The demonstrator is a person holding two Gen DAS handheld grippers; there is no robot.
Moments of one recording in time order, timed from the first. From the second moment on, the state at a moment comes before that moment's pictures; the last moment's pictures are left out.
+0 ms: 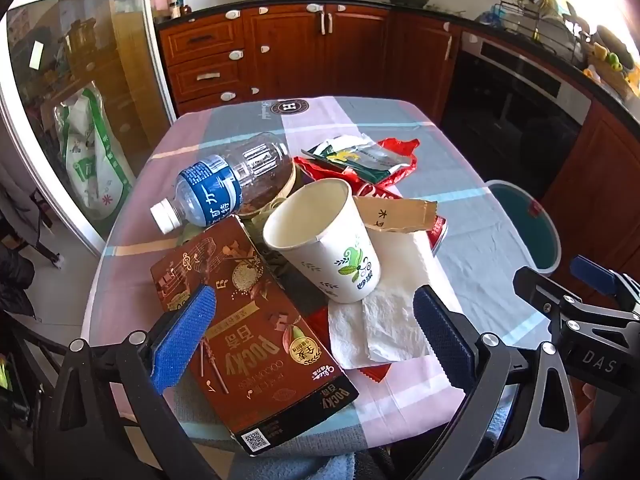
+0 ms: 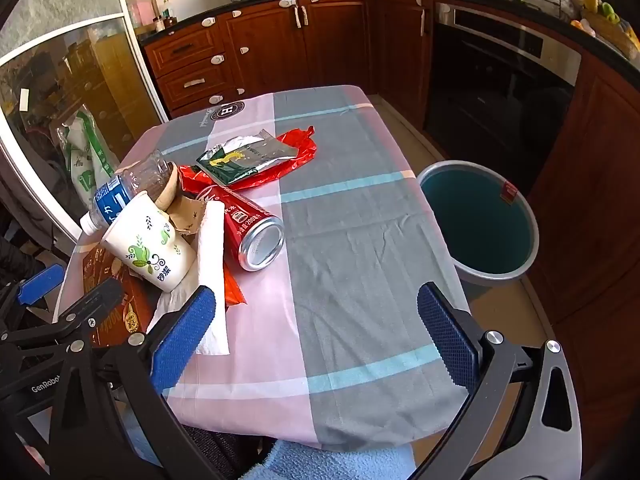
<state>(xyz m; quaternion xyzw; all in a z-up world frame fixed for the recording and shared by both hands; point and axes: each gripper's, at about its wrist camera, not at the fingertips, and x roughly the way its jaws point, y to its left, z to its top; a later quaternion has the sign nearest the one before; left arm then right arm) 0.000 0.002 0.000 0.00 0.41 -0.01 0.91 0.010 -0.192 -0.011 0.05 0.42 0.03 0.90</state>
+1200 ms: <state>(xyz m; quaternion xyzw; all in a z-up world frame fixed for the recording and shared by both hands) 0.001 0.014 -0.004 0.02 0.42 0.03 0.91 0.009 -0.204 -0.014 0.07 0.42 0.02 0.90</state>
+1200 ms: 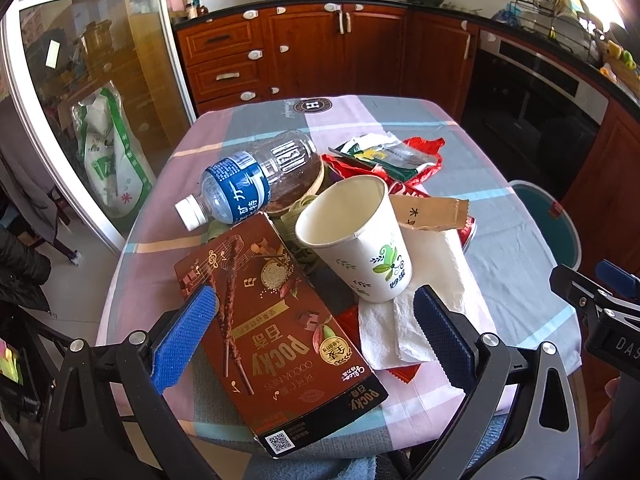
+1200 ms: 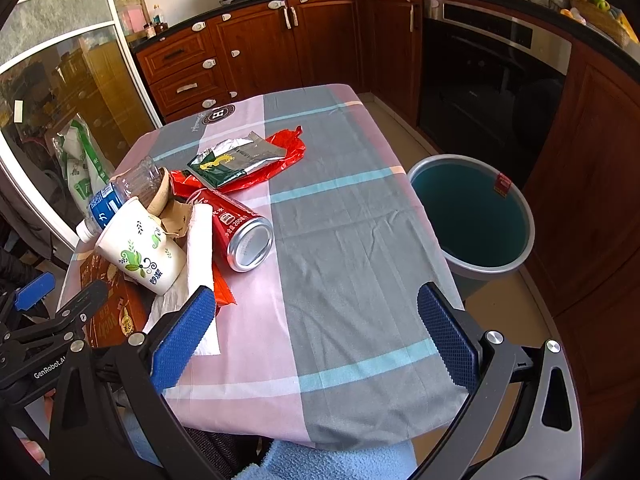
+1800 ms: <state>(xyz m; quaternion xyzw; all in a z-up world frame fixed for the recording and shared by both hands) 0.002 0.014 -0.005 0.02 0.42 0.03 0.91 0.010 -0.204 -0.016 0.07 0.43 0.02 0.90</state>
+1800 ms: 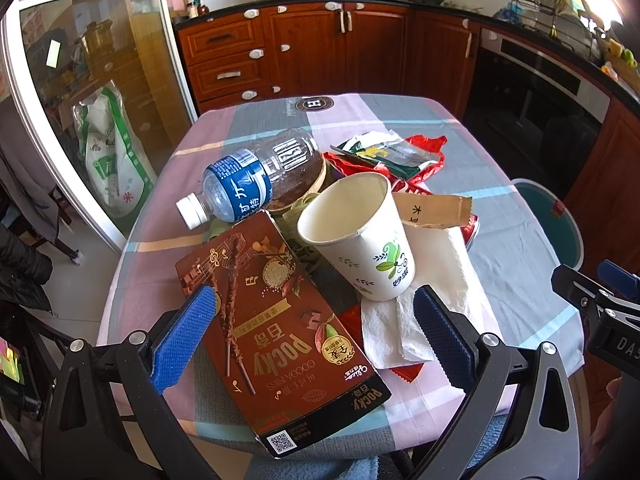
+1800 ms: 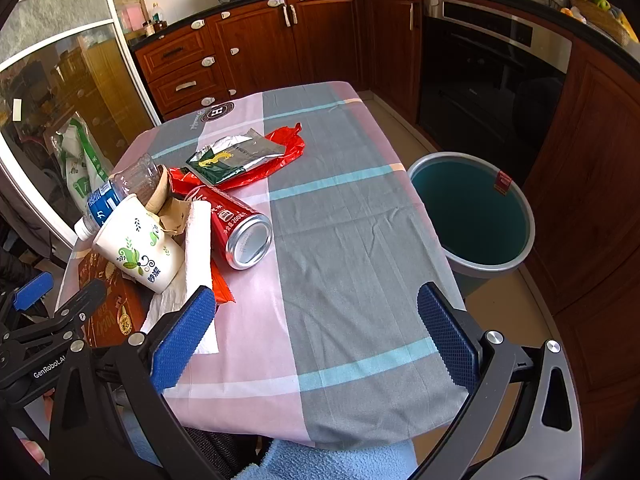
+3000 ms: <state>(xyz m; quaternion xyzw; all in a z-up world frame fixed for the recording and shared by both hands) 0.007 0.040 0.000 0.03 0.41 0.03 0.91 0.012 -0.193 -0.017 0.05 0.44 0.04 0.90</state>
